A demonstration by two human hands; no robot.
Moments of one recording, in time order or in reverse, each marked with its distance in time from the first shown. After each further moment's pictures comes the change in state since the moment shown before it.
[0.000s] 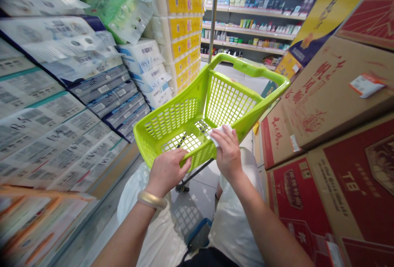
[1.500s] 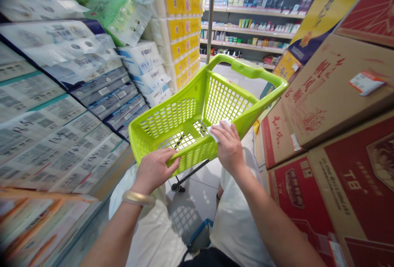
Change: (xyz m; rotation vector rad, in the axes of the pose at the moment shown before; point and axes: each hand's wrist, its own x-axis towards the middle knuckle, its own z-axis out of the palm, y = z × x) left_hand -0.003 -0.035 -0.009 0.045 0.012 0.021; right_hand 0.017 0.010 -0.003 -0.047 -0.014 -0.086
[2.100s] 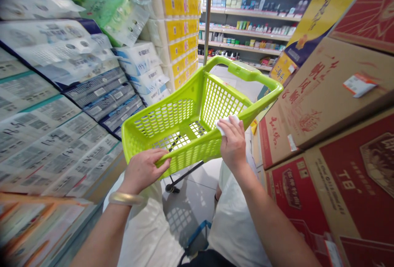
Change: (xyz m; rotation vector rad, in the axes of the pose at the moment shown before) left_hand -0.001 -0.026 -0.002 -0.018 0.074 0.043; right_hand 0.009 0.005 -0.002 -0.025 0.102 0.114
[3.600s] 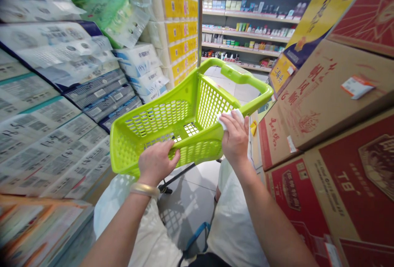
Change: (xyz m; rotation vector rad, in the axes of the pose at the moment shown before) left_hand 0.024 0.036 0.010 0.189 0.124 -0.135; right_hand 0.020 0.001 -0.003 -0.027 0.052 0.075
